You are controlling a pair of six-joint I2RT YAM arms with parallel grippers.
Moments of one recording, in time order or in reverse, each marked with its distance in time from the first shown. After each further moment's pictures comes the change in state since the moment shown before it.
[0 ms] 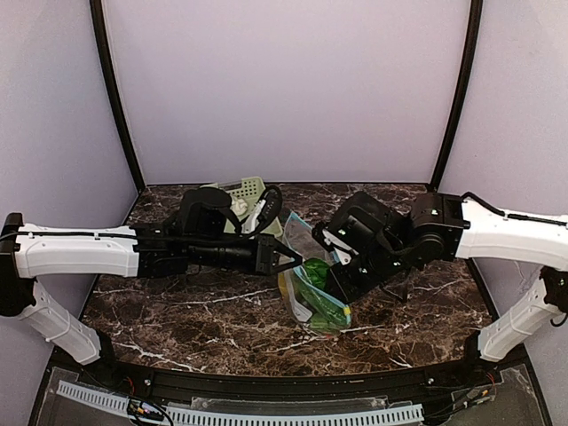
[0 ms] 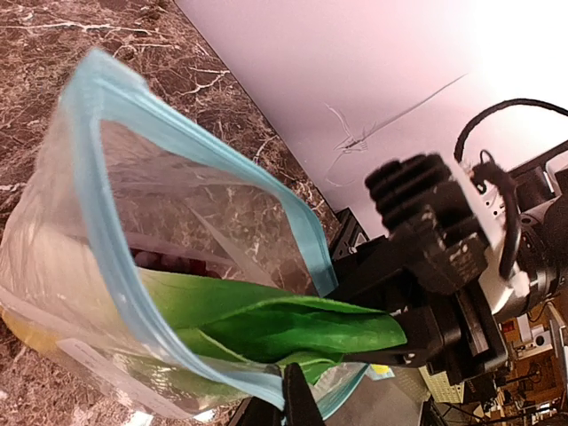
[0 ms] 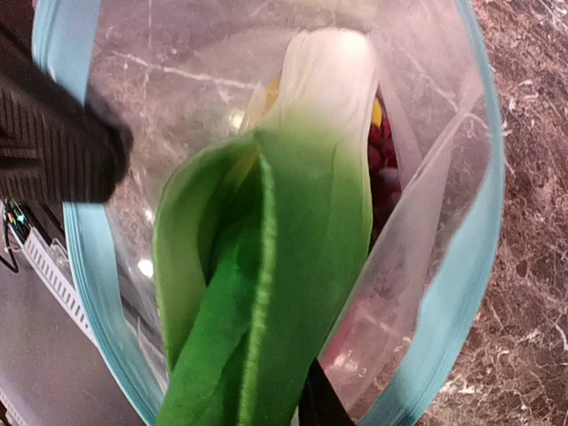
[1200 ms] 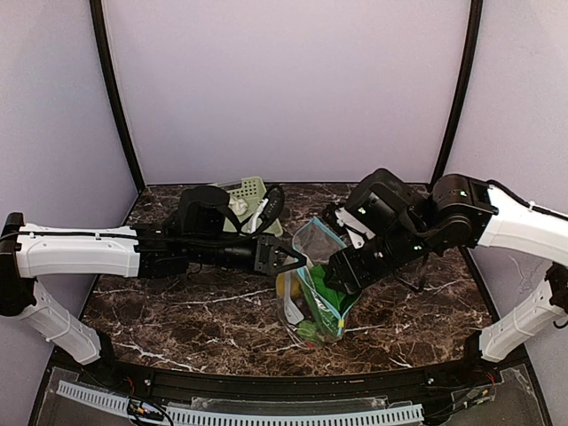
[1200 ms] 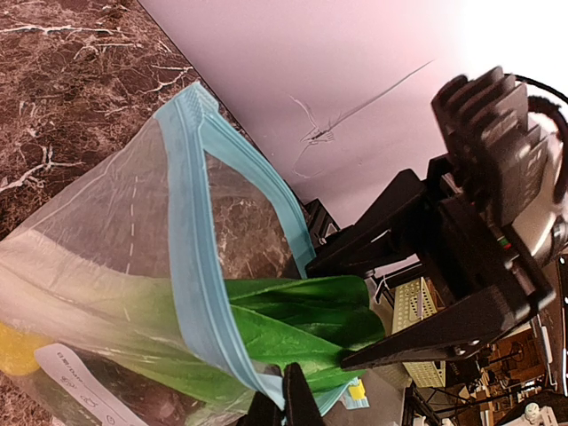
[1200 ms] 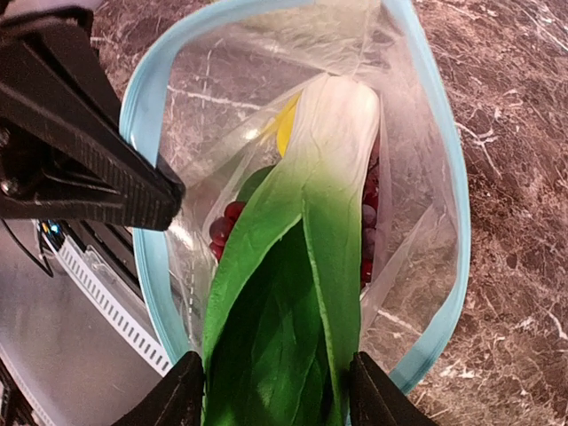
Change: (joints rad) left arm 0.003 0.004 -0.008 0.060 0.090 -0.005; right arm 0.005 -0.055 0.101 -0.103 -0.007 0.046
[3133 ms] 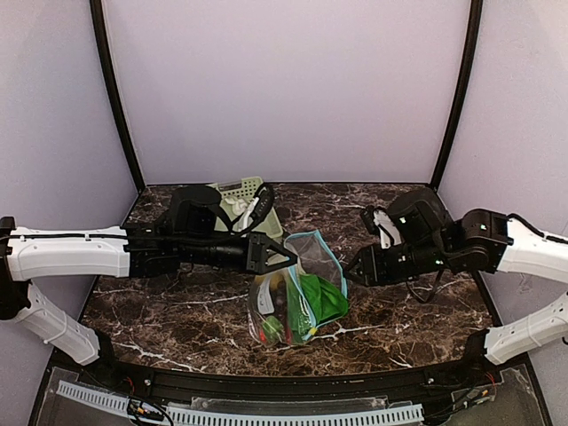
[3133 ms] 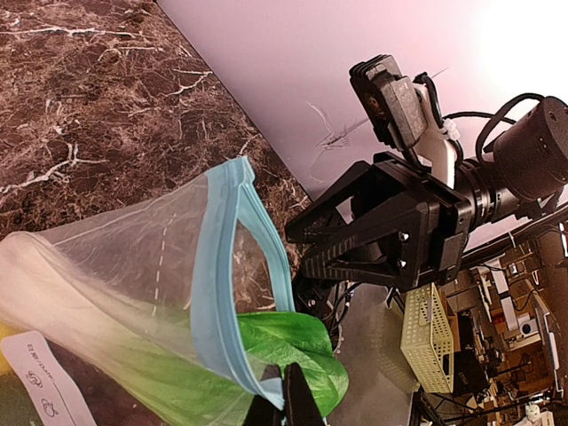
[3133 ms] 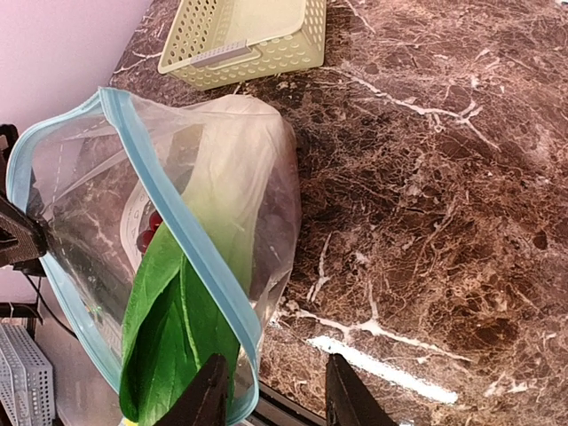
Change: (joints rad) left arm 0.012 -0.054 -0.021 -0.056 -0.038 0.008; right arm -0.153 -0.261 -0.406 0.347 -0.072 0.166
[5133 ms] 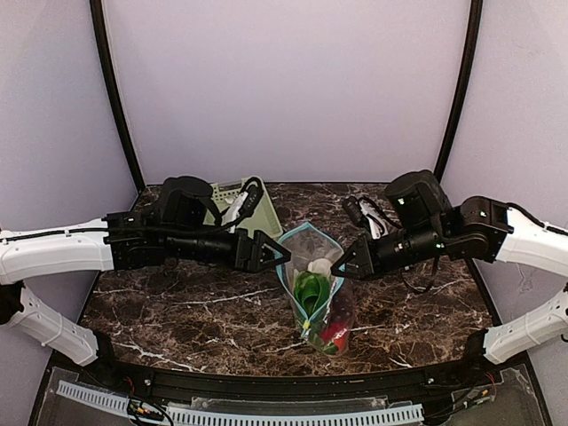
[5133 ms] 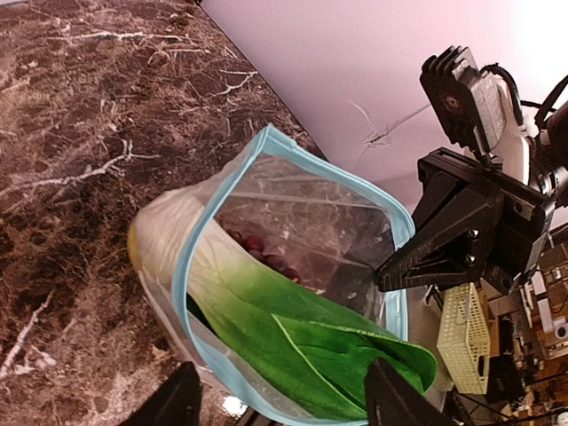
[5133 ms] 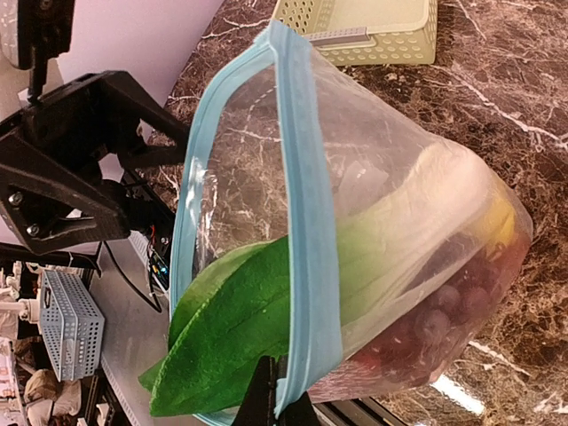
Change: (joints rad) left arm 0.007 -0.070 0.056 -0.224 -0.101 0.074; right arm -0.002 0.056 0.106 0.045 -0.229 -0.045
